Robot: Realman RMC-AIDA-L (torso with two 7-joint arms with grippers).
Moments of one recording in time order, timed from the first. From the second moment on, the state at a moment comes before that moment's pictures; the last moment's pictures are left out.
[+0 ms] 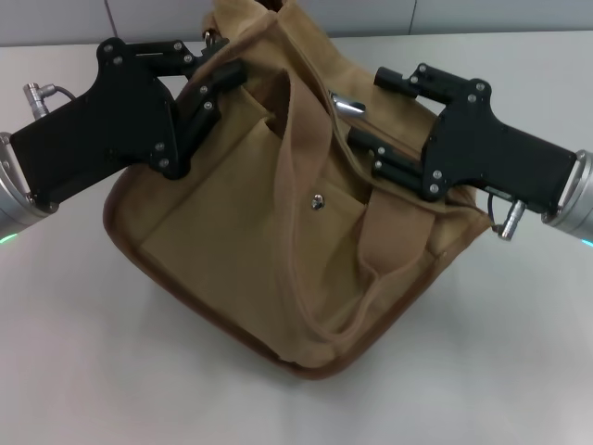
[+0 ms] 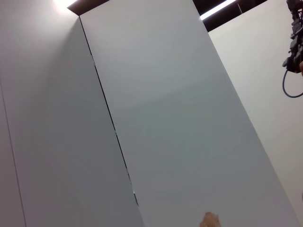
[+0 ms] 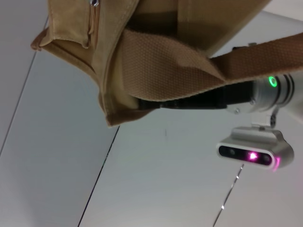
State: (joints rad) left arm -0.56 -2.07 0.57 0.36 1.61 1.87 -0.58; right arm 0.50 2.09 -1.03 -0.38 -1.28 -1.57 0.41
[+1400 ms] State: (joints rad) left arm -0.57 -2.07 0.57 0.36 1.61 1.88 -0.57; right arm 0.51 2.09 -1.18 -0.50 -1.27 -1.44 0.44
